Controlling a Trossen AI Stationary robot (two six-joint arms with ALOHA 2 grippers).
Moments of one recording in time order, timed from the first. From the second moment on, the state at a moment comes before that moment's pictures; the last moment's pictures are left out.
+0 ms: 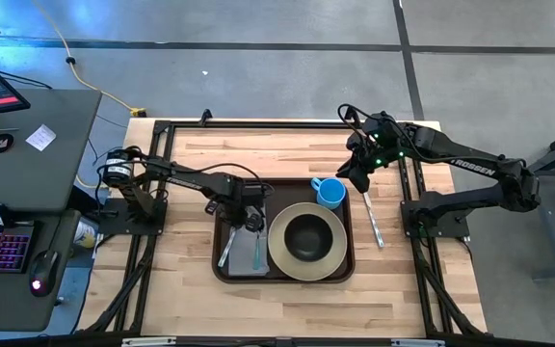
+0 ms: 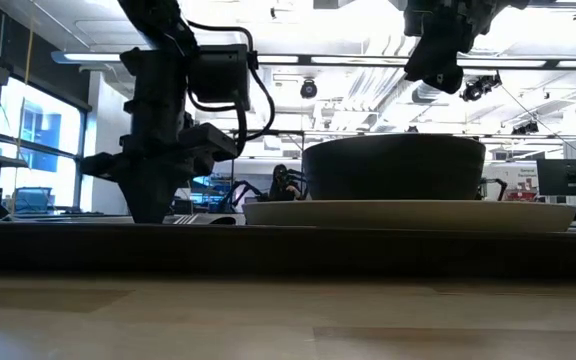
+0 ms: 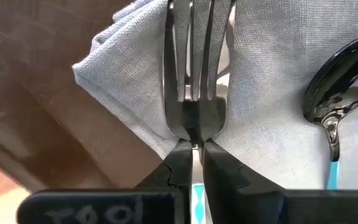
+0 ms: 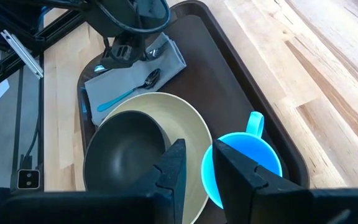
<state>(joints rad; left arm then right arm) 0.03 1.74 1.01 -0.74 0.20 -1.11 -0.44 1.09 1.03 -0.73 -0.39 0.22</state>
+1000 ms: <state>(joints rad) 0.02 1.67 1.12 -0.77 0.19 -1.37 -0.44 1.09 1.03 -0.73 -0.38 0.23</state>
